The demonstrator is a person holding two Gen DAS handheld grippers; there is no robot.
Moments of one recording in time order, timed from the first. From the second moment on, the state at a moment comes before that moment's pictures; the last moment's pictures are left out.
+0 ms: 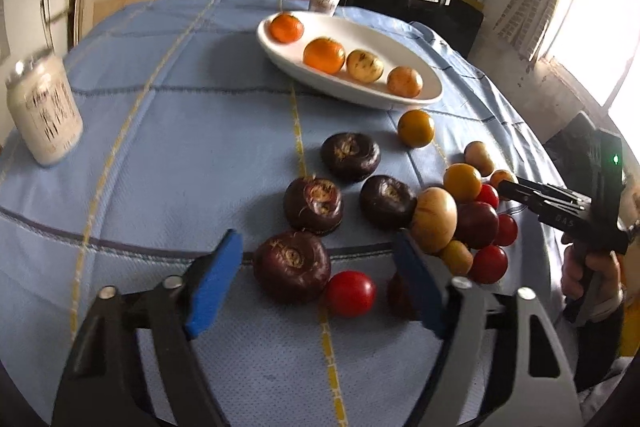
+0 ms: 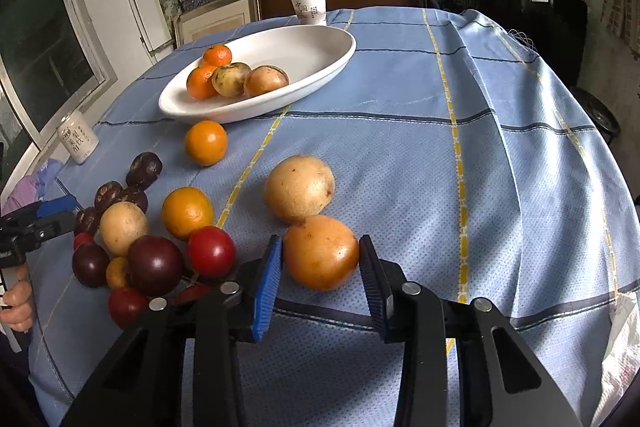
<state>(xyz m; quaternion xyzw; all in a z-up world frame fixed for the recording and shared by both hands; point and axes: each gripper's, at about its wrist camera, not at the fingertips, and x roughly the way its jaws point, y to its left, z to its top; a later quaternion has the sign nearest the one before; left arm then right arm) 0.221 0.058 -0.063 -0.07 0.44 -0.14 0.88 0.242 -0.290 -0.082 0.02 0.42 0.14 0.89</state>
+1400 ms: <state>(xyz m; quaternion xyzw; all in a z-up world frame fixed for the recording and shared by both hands) 0.276 0.049 0.012 -0.05 0.39 -0.17 0.90 0.263 -0.264 -0.006 0.03 0.35 0.20 0.91</state>
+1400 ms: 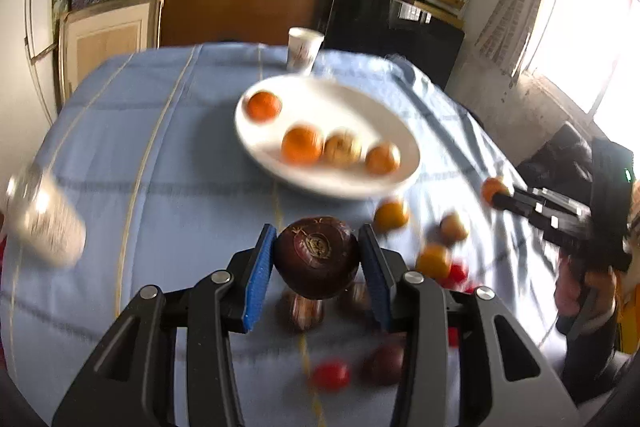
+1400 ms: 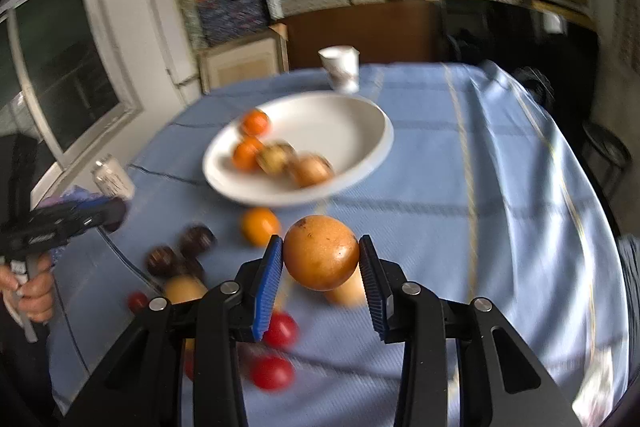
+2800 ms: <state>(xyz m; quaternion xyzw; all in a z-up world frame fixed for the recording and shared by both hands) 0.261 0.055 -0.042 -0.06 0.40 -0.06 0.91 0.267 -0.300 -0.054 0.09 0.38 0.17 0.90</state>
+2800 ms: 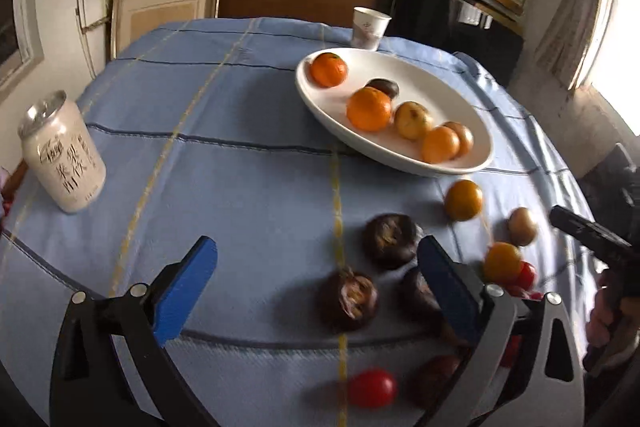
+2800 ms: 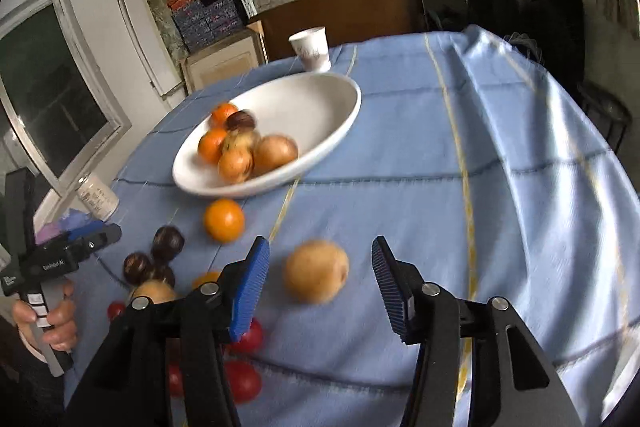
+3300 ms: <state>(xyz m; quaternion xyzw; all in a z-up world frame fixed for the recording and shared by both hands) 0.246 0.069 -0.040 -0.10 0.40 -0.06 0.91 0.268 -0.272 -0.074 0.01 0.40 0.14 0.91</state>
